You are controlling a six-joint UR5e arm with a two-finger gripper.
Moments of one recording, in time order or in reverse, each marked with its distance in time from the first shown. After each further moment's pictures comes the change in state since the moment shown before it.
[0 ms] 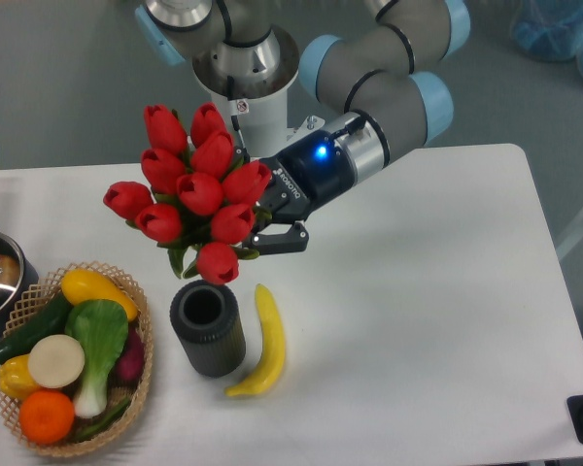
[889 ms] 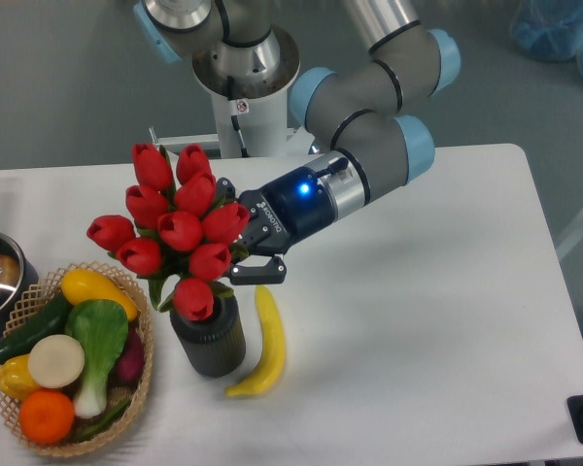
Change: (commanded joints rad) arm -0.028 -0.061 0.009 0.003 0.000 0.049
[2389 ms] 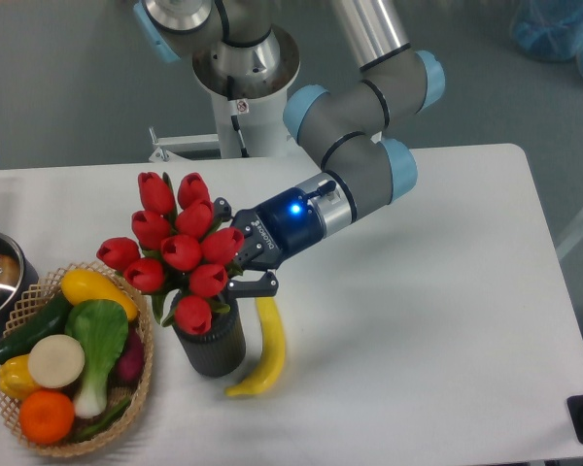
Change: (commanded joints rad) arm 0.012 -0.021 -0.091 0.008 0.000 0.057
